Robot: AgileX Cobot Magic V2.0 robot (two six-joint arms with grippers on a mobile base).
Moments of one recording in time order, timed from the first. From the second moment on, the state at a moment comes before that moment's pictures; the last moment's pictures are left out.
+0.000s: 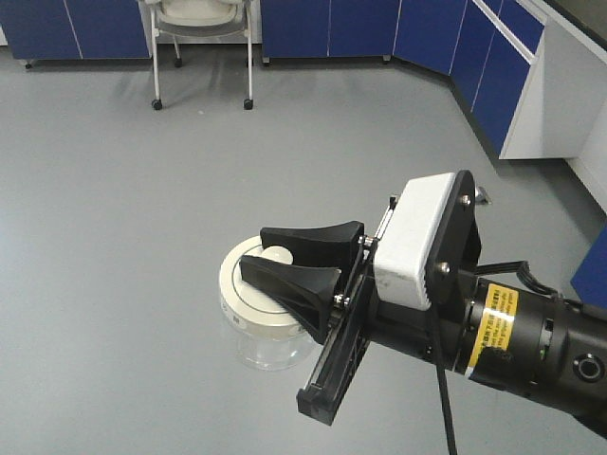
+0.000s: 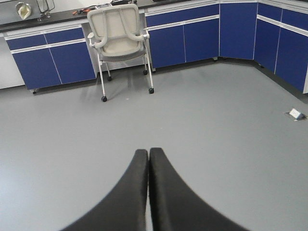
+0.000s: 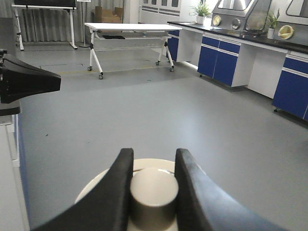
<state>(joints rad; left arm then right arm) -0.02 0.25 -0.35 0.03 0.36 0.10 0.68 1.20 -0.65 -0.85 -0.59 0.65</state>
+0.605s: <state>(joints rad) -0.02 0.25 -0.35 0.03 0.36 0.10 0.68 1.20 -0.65 -0.85 -0.59 0.65</state>
